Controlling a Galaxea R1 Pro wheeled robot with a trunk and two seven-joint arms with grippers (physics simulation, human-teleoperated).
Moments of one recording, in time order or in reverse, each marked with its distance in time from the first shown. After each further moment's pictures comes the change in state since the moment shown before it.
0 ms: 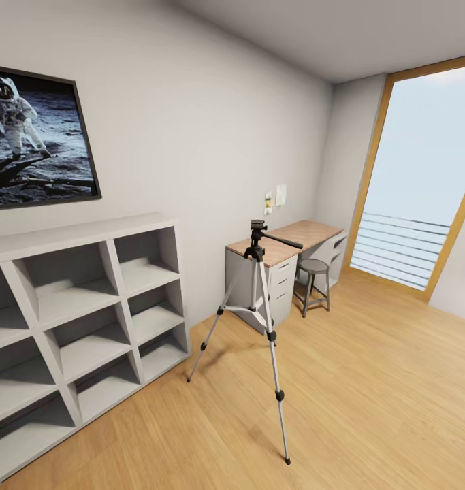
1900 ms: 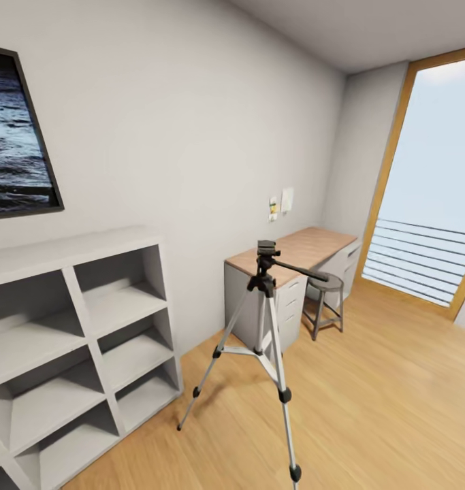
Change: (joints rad) left arm 0.000 0.000 -0.001 -0.001 -0.035 0.013 0.000; right arm 0.002 0.018 -0.002 0.000 -0.002 0.000 -0.011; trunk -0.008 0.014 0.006
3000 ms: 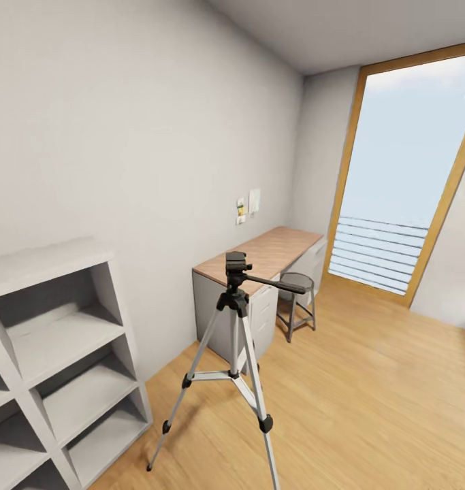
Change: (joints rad) left arm 0.000 -0.003 0.002 0.000 0.007 -0.014 0.002; right arm 0.000 0.001 -0.002 0.000 0.000 0.002 0.000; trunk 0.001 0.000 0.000
